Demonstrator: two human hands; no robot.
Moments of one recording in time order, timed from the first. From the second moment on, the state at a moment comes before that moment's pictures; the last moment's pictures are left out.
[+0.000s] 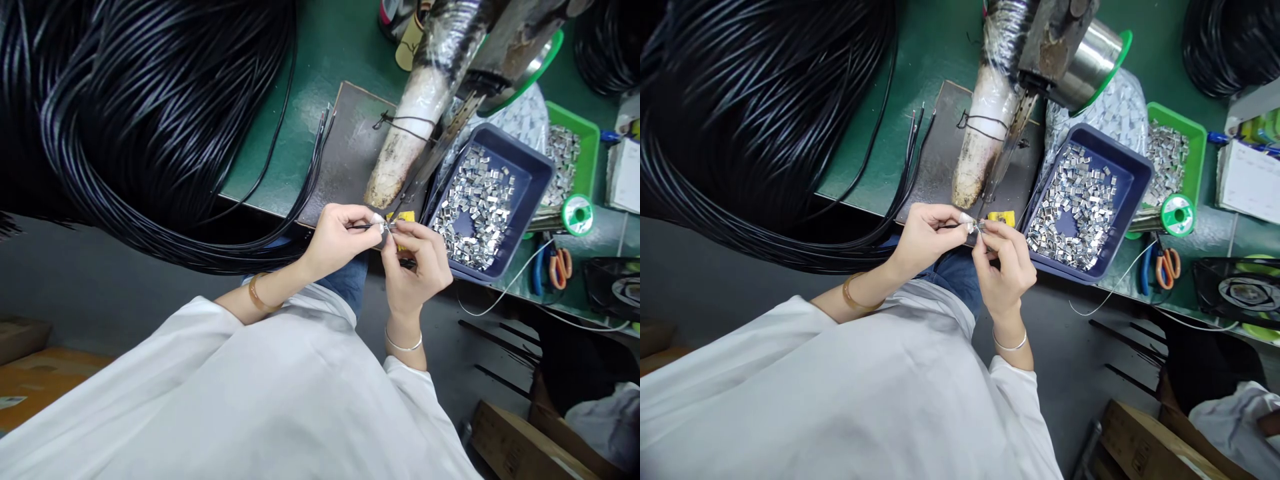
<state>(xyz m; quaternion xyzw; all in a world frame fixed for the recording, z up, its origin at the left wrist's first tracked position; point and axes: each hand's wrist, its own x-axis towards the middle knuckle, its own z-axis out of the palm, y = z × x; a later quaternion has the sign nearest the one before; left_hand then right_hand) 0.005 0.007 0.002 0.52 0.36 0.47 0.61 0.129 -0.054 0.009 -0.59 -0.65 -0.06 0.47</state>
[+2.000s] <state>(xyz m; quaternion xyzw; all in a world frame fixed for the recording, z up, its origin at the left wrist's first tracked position) 0.001 0.004 0.004 0.51 0.35 0.43 0.65 0.128 -0.061 0.005 -0.59 -0.65 -0.08 0.48</state>
